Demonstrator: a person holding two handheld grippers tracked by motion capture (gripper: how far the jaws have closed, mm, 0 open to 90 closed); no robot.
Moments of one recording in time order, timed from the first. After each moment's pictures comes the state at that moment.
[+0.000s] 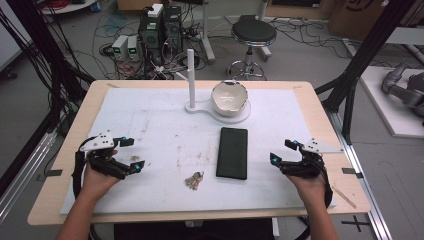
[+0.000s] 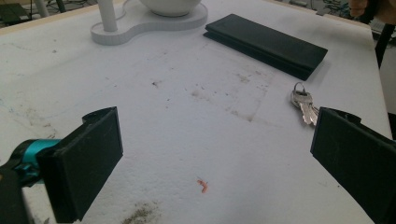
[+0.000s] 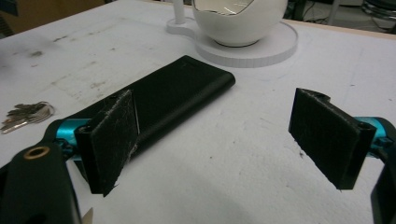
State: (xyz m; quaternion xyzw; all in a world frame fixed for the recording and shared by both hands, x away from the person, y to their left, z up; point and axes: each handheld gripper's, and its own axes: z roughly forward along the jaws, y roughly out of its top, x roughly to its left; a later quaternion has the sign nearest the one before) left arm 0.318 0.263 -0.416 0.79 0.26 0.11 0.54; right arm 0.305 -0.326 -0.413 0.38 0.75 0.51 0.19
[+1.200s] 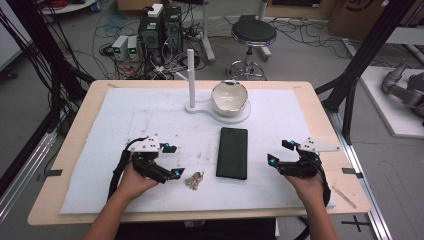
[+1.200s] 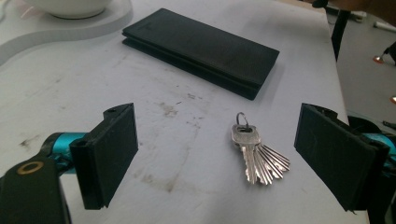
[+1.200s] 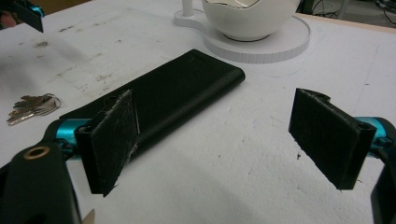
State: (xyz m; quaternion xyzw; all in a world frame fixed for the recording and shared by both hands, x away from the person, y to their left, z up) left arm 0.322 0.150 -0.418 0.83 0.19 0.06 0.52; right arm 0.307 -0.320 -0.411 0.37 0.76 0.50 0.19
